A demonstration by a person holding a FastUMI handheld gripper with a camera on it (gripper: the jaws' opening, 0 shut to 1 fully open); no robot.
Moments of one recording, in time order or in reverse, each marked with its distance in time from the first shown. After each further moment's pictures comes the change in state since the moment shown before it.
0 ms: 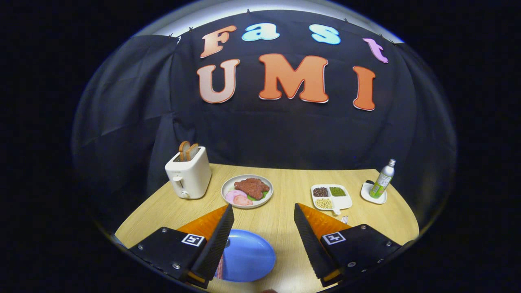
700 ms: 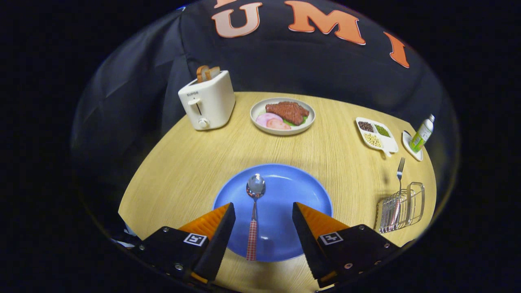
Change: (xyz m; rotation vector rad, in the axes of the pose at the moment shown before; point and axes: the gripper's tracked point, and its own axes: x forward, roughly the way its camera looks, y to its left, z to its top) arm 0.020 0.074 -0.150 -0.024 0.513 0.126
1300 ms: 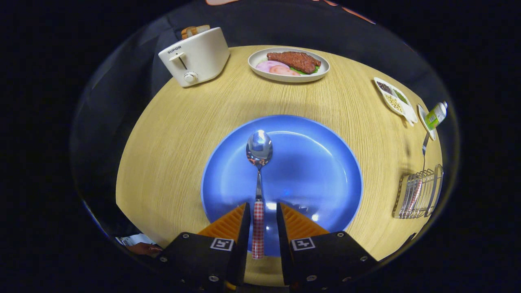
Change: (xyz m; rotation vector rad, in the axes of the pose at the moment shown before) arm 0.028 0.006 -0.046 0.034 0.308 -0.001
